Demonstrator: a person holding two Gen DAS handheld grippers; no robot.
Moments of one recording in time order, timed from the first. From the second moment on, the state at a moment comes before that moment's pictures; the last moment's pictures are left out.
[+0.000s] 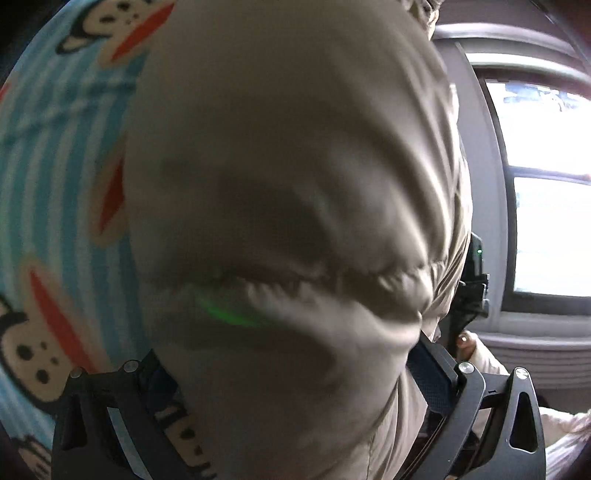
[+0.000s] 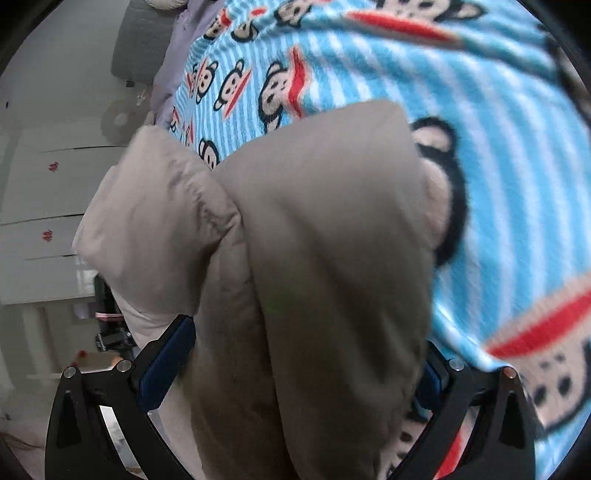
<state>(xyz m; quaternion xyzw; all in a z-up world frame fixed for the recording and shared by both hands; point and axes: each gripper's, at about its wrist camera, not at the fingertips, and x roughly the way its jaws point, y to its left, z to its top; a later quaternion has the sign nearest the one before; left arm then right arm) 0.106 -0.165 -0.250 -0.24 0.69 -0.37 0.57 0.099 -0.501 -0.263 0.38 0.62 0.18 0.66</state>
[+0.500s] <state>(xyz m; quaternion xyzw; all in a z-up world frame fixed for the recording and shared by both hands) 0.095 -0.179 -0.188 -0.24 0.64 -0.40 0.61 0.083 -0.480 -0.239 0.45 0.58 0.20 0.65</state>
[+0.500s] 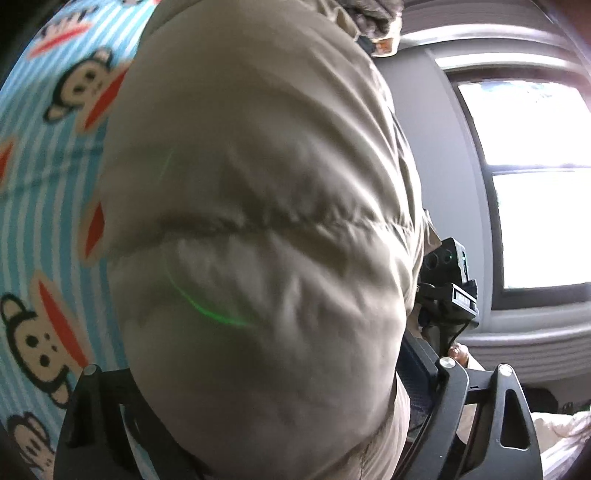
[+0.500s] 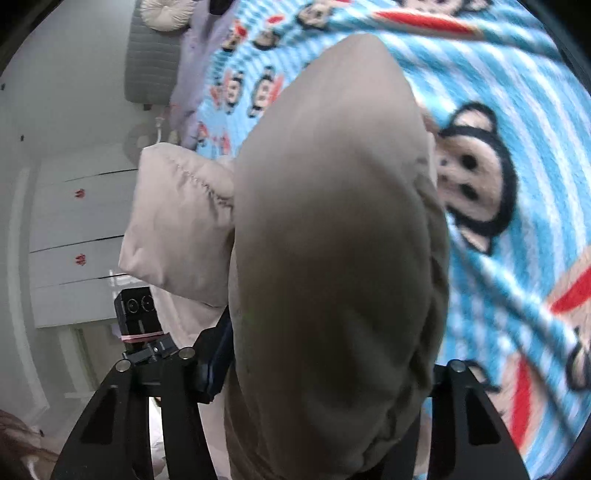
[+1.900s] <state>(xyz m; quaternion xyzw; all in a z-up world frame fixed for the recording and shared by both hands) 0.220 0.186 -0.132 -0.12 0.54 -0.19 0.81 0.123 -0.209 -0.137 0.31 0.53 0.08 0.78</state>
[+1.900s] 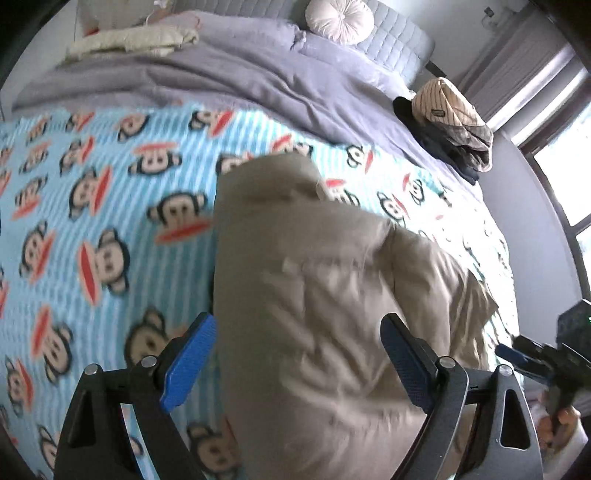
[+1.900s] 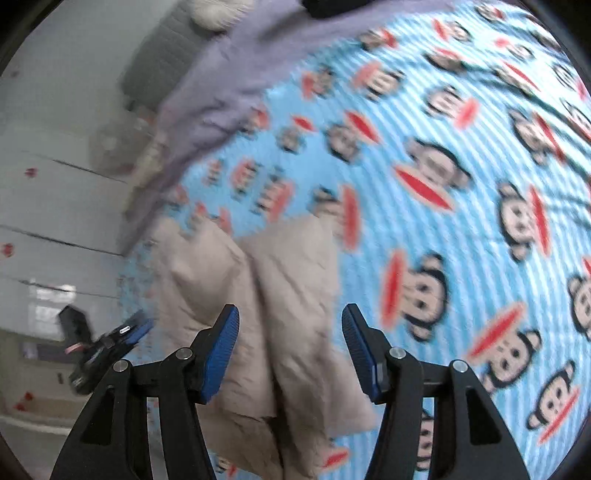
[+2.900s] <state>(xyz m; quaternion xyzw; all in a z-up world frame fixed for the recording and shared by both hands) 0.251 0.084 -0.191 0.04 0.54 -0.15 0.83 0.072 -0.138 -0.140 0.14 0.57 0.04 0.81</state>
